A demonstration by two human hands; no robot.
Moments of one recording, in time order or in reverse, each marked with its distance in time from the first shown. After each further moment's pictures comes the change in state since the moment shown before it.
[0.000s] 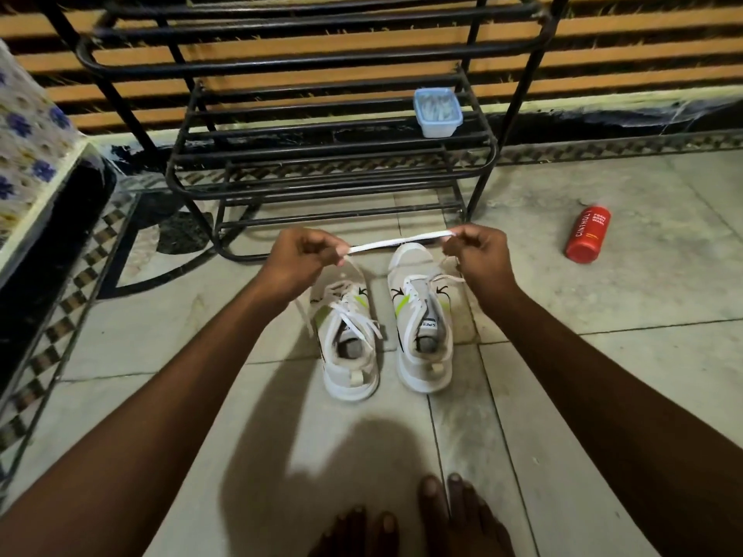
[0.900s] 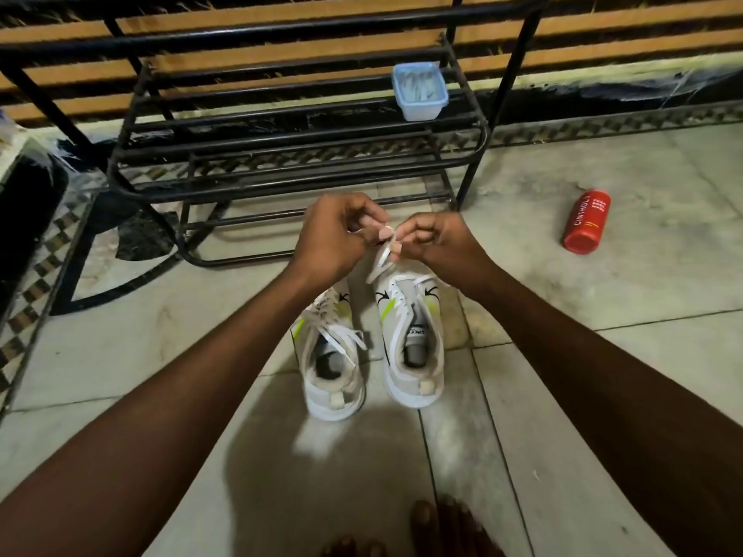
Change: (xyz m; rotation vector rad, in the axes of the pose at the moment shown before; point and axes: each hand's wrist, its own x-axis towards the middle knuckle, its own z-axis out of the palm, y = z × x) left_hand 0.052 0.020 0.069 0.146 -0.013 0.273; right_hand 0.028 -0.008 0.012 -0.054 -0.439 -0.111
